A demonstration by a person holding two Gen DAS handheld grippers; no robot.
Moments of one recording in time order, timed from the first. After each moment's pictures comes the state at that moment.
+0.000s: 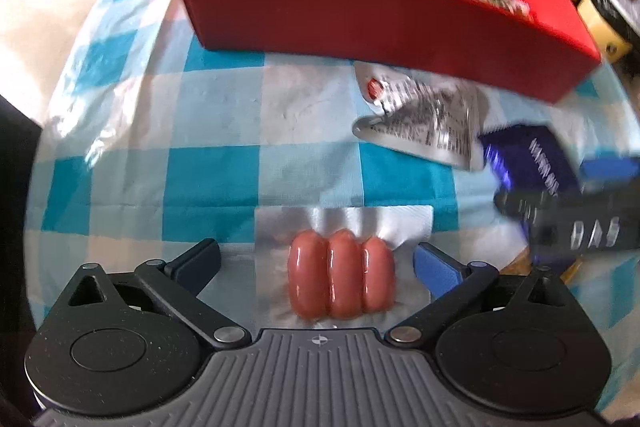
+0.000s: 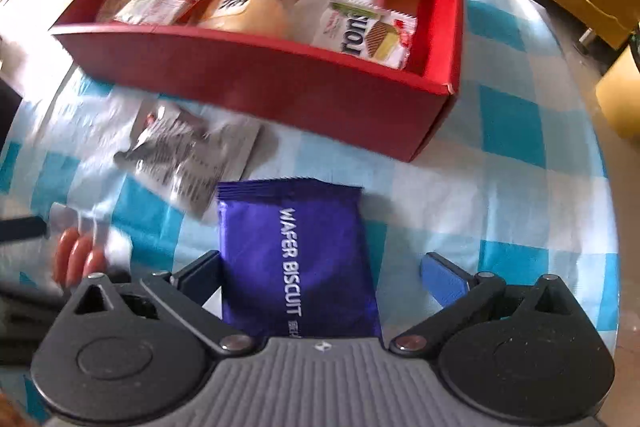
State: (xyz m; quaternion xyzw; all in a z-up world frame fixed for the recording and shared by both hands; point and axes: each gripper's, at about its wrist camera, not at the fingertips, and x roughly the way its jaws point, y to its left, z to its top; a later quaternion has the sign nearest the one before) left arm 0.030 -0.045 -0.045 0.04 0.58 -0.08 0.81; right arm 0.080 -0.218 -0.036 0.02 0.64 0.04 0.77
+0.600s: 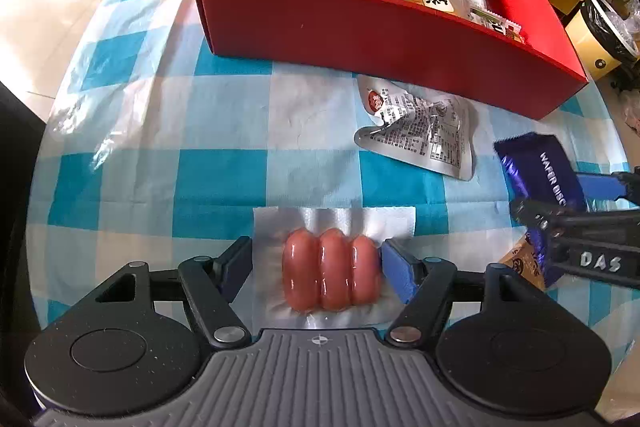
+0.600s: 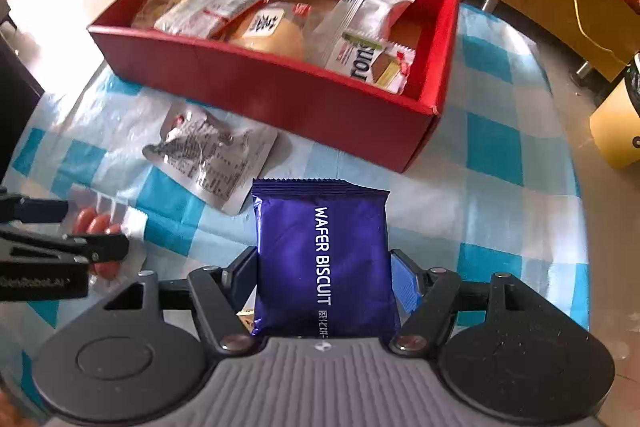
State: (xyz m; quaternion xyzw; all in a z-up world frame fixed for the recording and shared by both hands) left arm 0.034 -0.018 -0.030 0.00 0.59 -0.10 0.80; right arm 0.055 -0.218 -0.001 0.00 0.61 0.06 0.79
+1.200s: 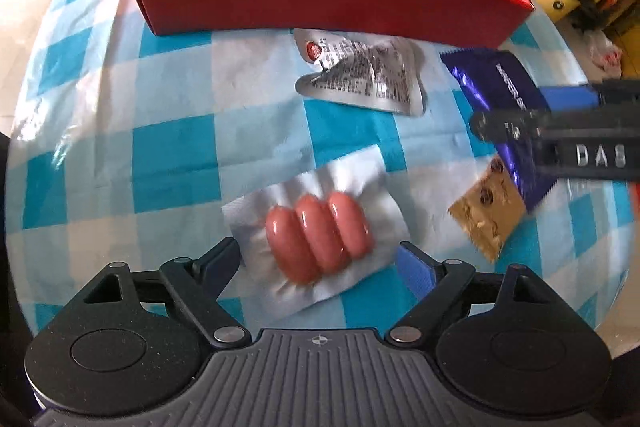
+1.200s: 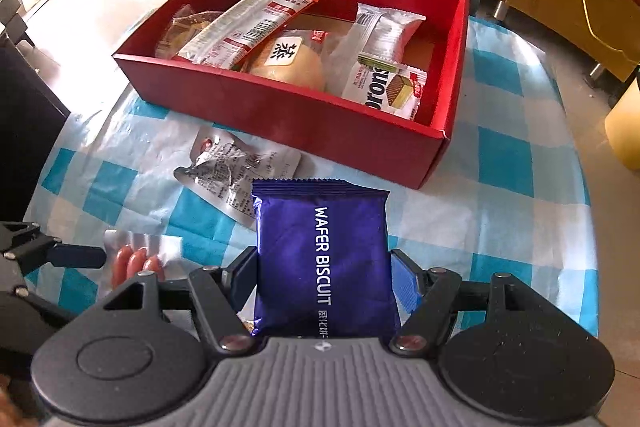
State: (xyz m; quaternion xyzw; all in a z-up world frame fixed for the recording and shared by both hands) left arm 0.024 -0.032 -0.028 0.05 0.61 -0.17 0.77; right arm 0.058 -0.219 0.013 0.02 0.60 0.09 0.80
